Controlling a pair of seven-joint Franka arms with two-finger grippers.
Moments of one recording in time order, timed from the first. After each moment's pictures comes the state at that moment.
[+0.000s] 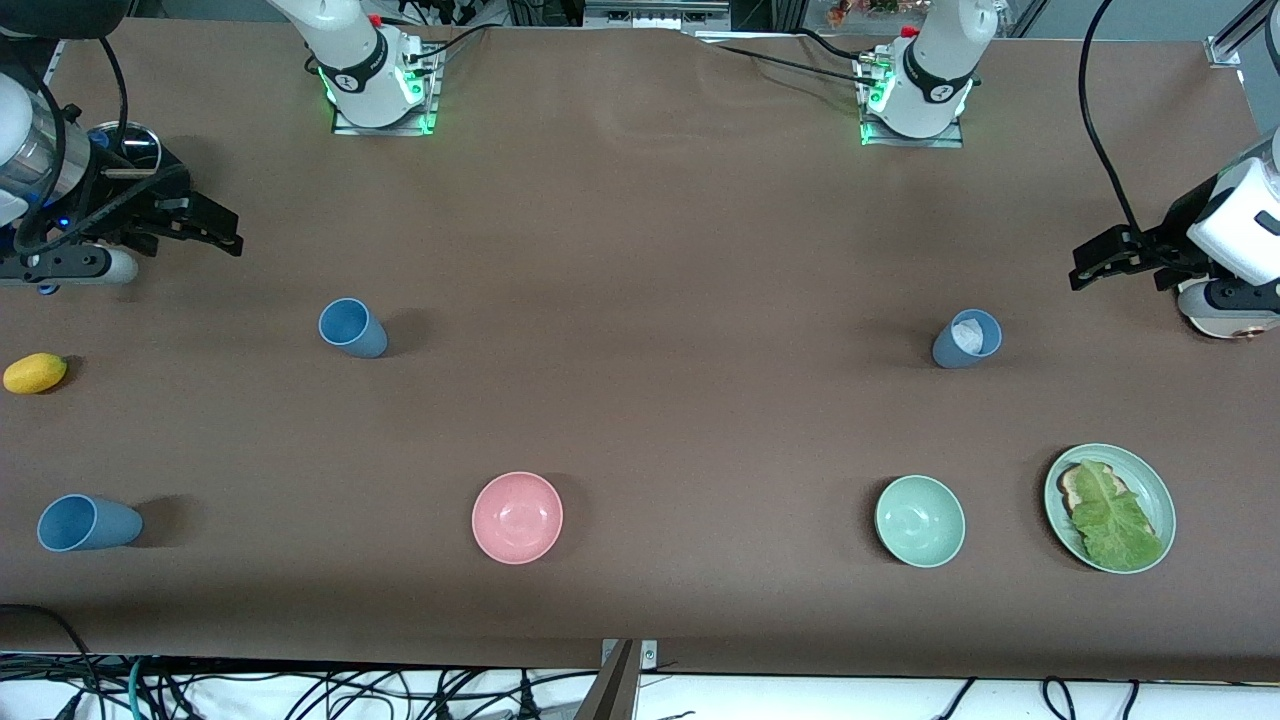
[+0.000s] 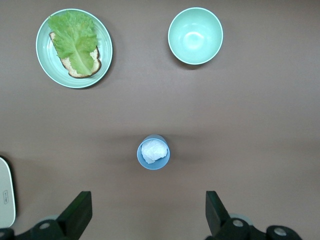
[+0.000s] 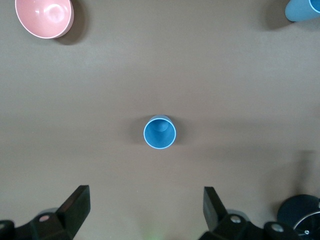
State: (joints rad) left arm -0.07 0.07 0.07 -1.59 -0.02 1.61 -0.01; right arm 0.06 0.06 0.03 -1.56 0.02 1.54 0.09
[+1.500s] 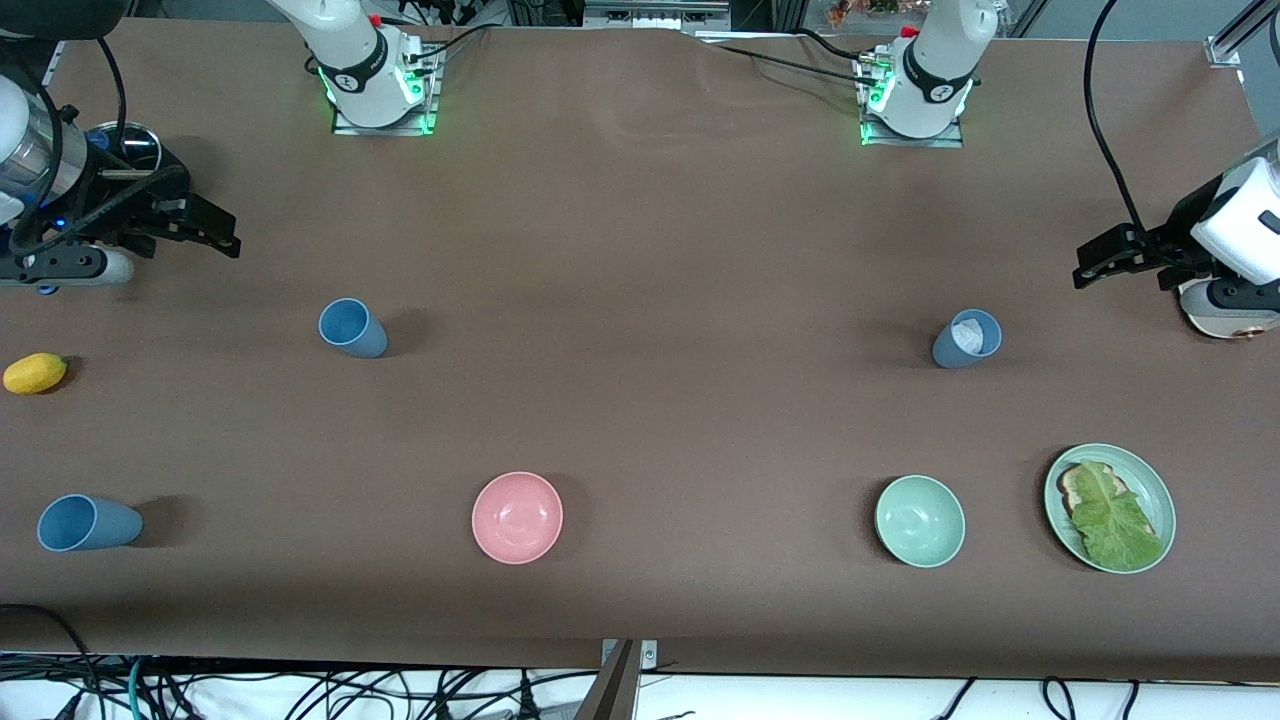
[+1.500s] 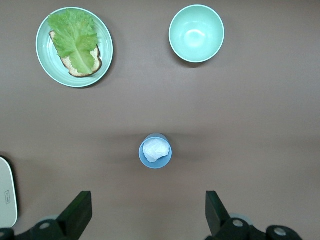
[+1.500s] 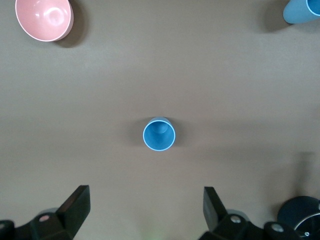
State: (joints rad) left arm -0.06 0.07 0.07 -1.60 -0.02 1.61 0.01; right arm 0.06 0.06 0.03 -1.56 0.02 1.55 0.09
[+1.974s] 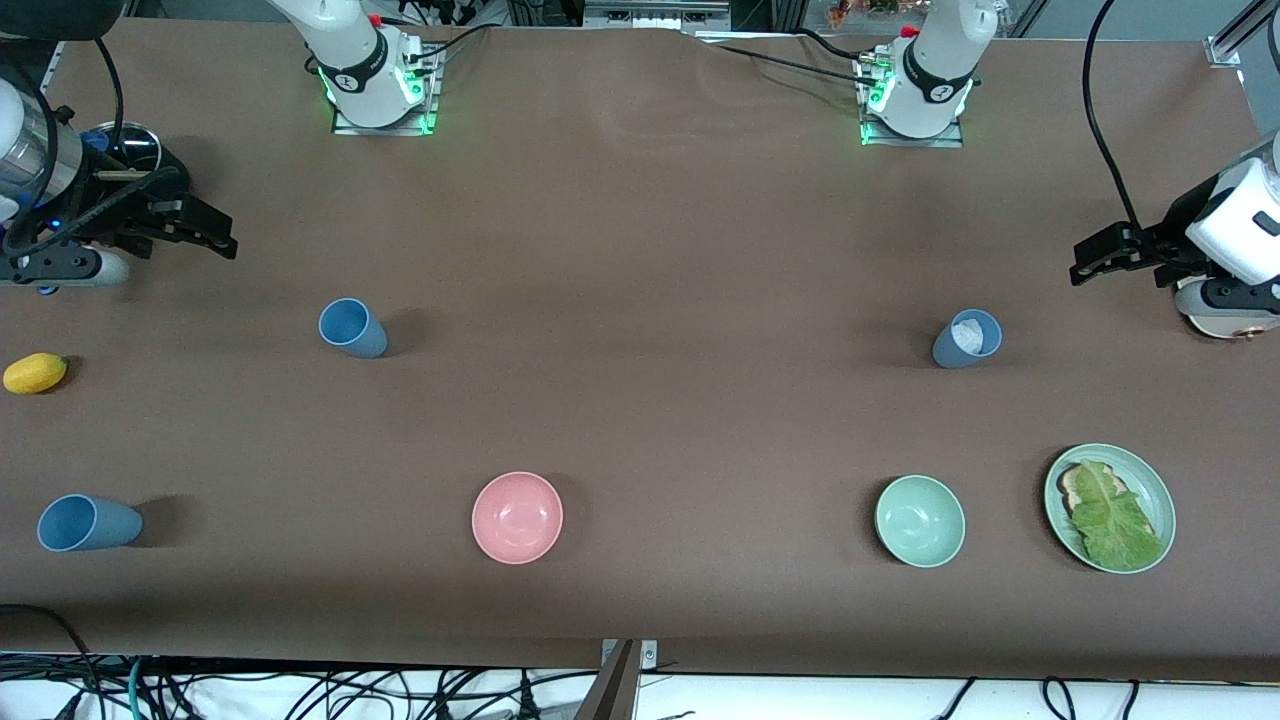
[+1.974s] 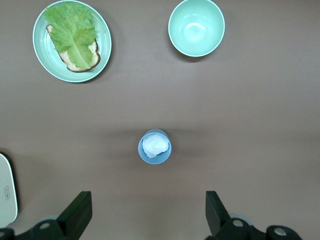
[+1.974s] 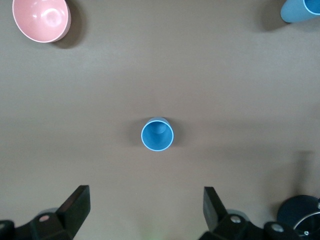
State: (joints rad) left arm -0.06 0.07 0.06 -1.60 -0.02 1.59 0.01; right arm 0.05 0.06 0.03 -1.56 0.02 1.55 0.09
